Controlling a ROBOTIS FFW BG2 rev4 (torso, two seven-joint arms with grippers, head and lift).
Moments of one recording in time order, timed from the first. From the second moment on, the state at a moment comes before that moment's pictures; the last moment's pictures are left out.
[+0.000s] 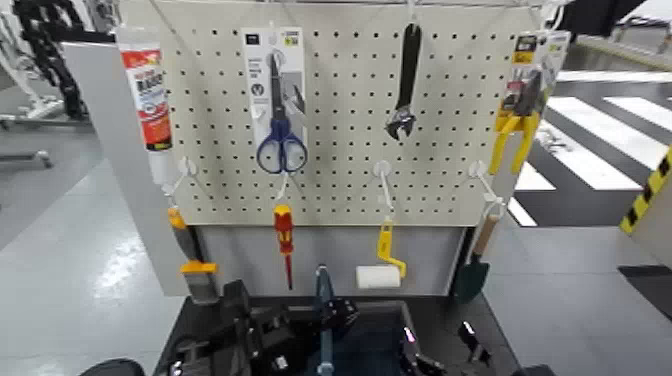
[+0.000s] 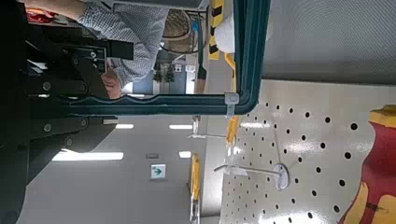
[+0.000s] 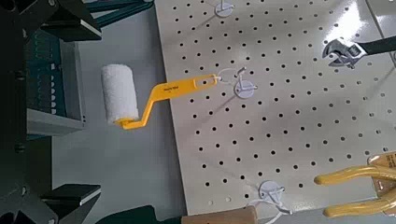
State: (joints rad) left arm -0.18 0.28 -0.22 -1.37 1.86 1.07 -0.25; right arm 0.35 -0.09 0.19 -1.73 -0.22 -0.24 0.06
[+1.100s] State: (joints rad) left arm -0.29 0.30 -0.30 -1.24 1.81 1.07 -0.33; right arm 0.34 -0.09 0.19 -1.72 -0.23 -0.26 0.06
